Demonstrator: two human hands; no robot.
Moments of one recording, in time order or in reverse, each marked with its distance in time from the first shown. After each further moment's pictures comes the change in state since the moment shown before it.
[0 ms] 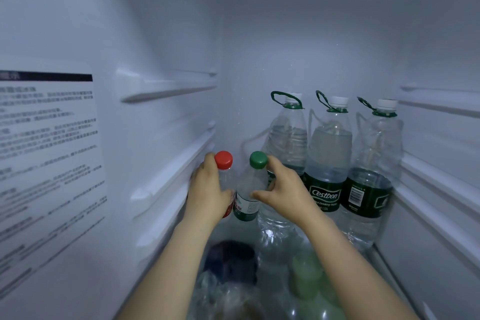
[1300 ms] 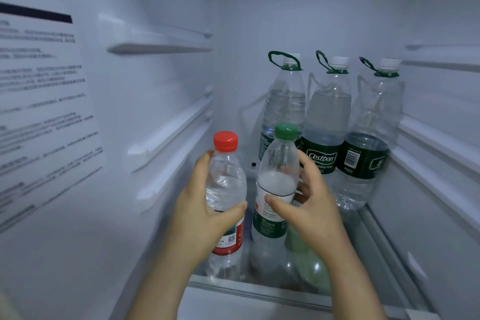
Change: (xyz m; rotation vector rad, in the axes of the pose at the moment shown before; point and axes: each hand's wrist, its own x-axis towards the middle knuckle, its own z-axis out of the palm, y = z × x) left_hand -0.114 0.031 -0.040 -0.345 -0.125 -0.158; right_hand -0.109 -0.015 -0.001 0.349 0.173 0.208
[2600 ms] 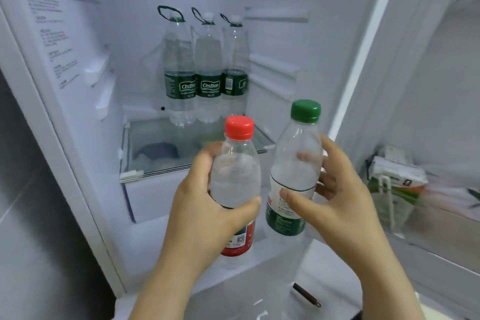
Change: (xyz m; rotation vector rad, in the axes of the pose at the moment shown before) left_hand -0.227 0.050 -0.053 -0.212 -0.487 0.163; right_hand -0.319 -0.151 -0.026 -0.308 0.438 0.154
